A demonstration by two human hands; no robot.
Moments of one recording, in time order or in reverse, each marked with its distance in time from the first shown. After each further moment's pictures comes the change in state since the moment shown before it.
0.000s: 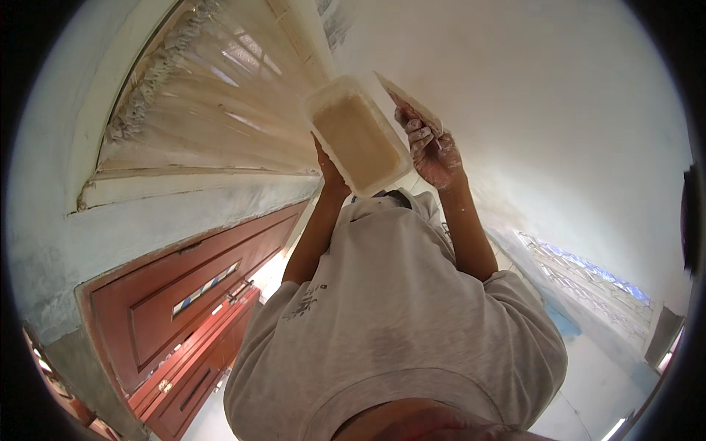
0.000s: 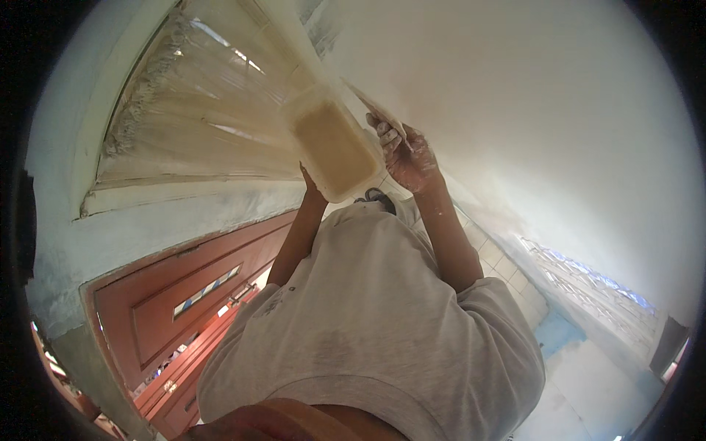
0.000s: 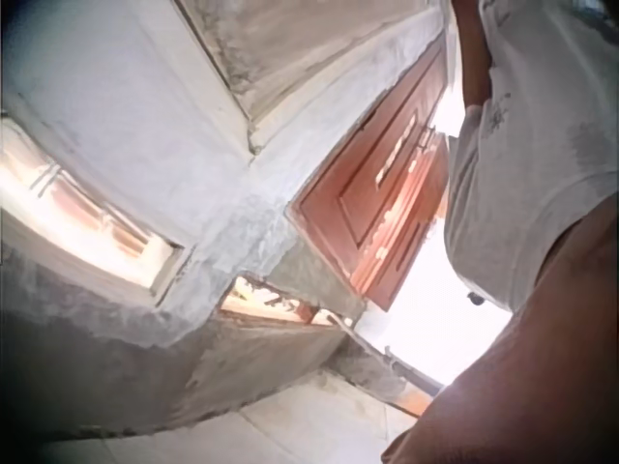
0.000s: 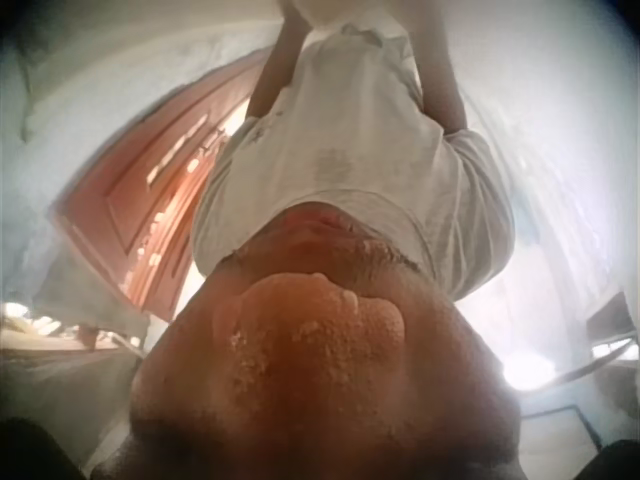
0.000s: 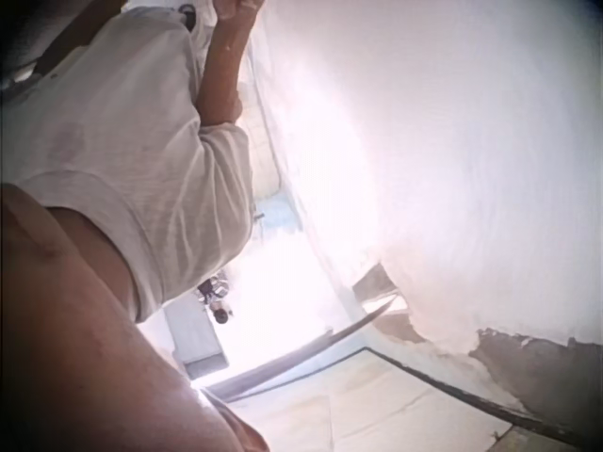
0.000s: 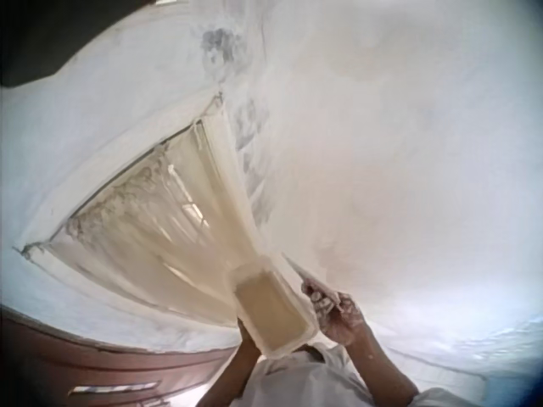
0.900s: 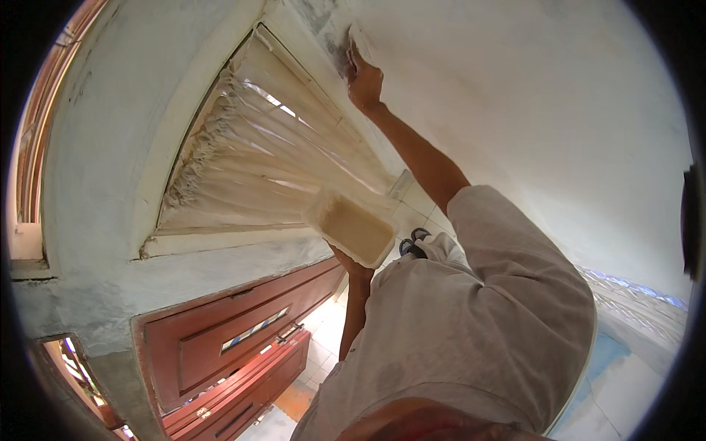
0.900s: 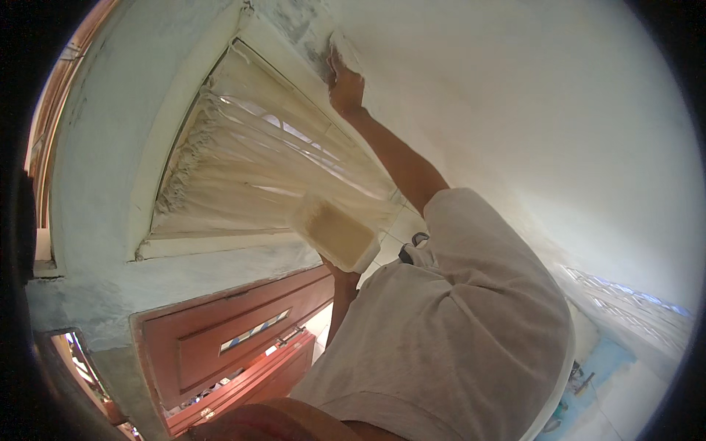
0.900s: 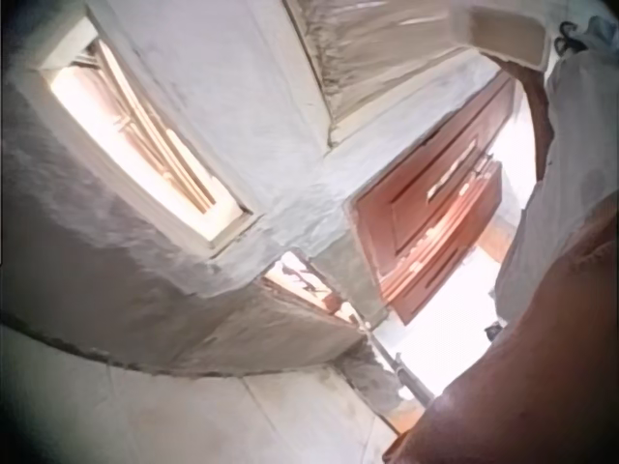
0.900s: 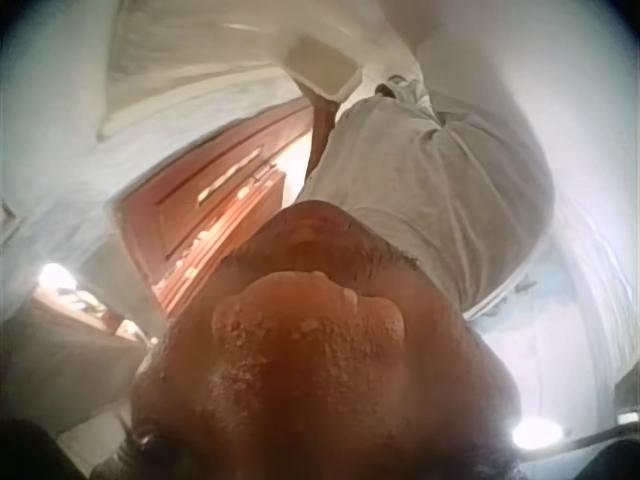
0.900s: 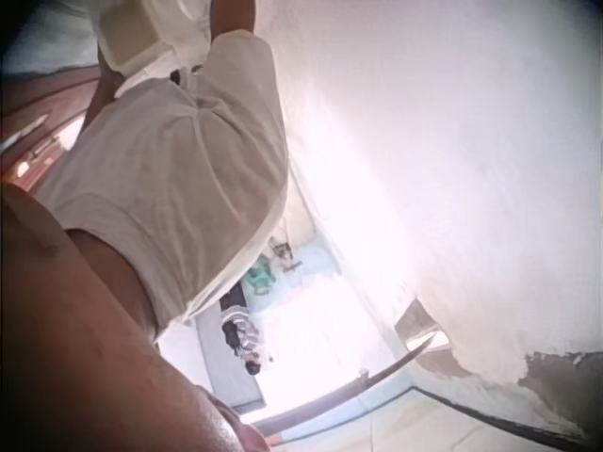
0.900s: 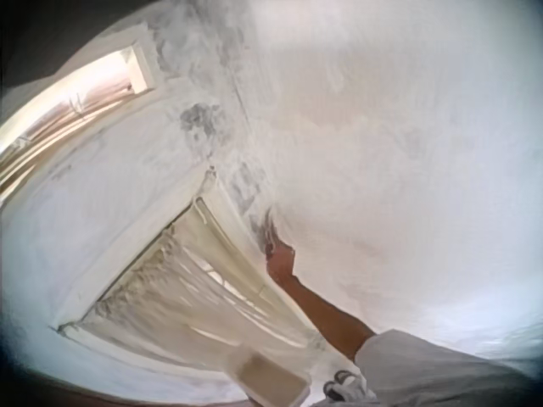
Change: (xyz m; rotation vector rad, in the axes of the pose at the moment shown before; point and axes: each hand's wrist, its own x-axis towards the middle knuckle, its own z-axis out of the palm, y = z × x) left_hand -0.086 0.020 -0.062 0.134 0.269 0.284; right_hand 0.320 -0.021 0.013 -1.855 0.358 -1.461
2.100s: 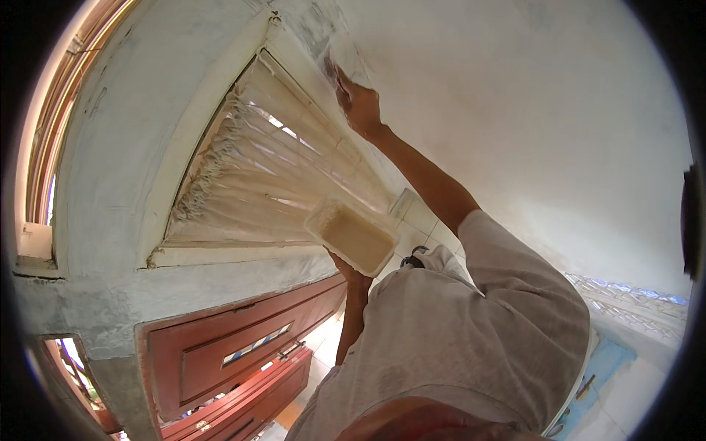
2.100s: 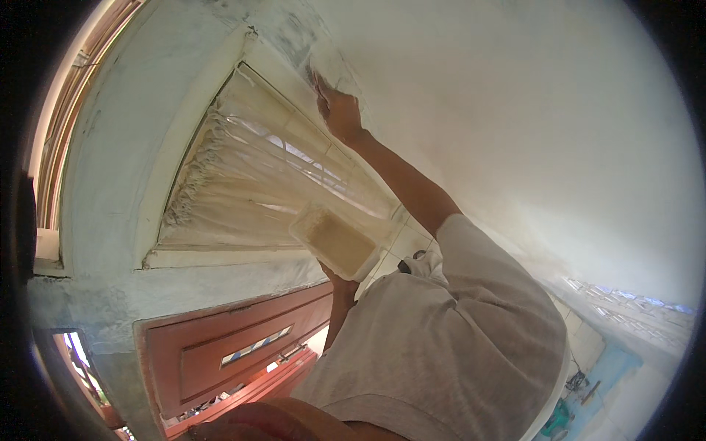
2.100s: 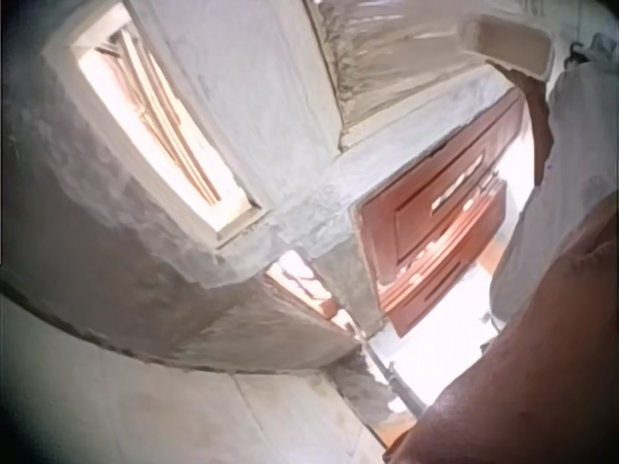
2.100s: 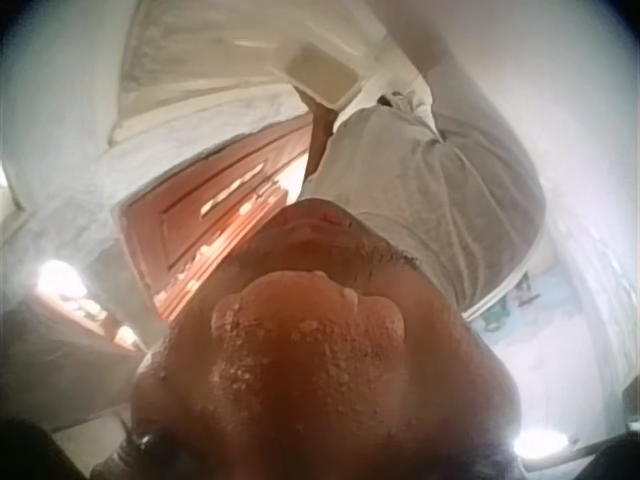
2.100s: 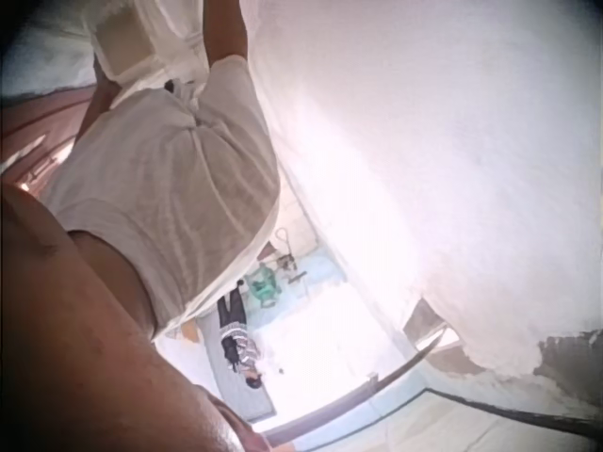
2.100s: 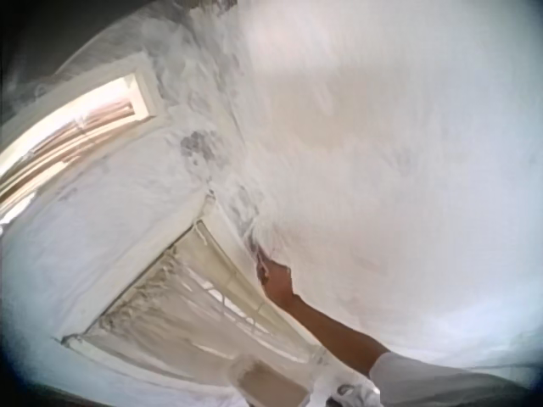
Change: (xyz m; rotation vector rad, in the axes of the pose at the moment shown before) left_hand 0.031 -0.005 0.002 -0.026 -0.150 0.065; right_hand 0.009 -0.048 -0.037 0.020 -0.273 -0.004
